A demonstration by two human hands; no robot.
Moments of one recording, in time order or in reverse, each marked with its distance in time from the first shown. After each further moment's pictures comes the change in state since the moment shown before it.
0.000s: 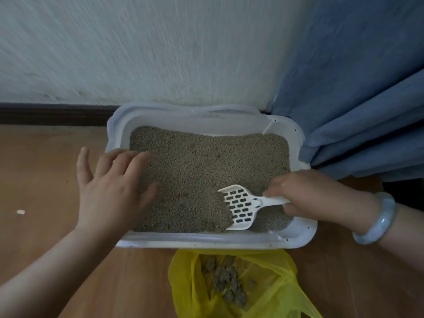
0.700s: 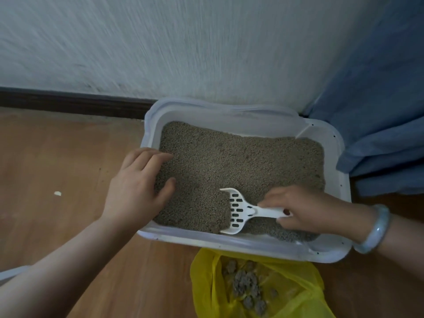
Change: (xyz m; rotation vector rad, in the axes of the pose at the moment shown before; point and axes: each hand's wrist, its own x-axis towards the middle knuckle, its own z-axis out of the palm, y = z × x) left_hand -0.006 -0.024 0.012 -0.246 0.108 -0.012; right_hand 0.048 -0.020 0.020 0.334 0.039 -0.210
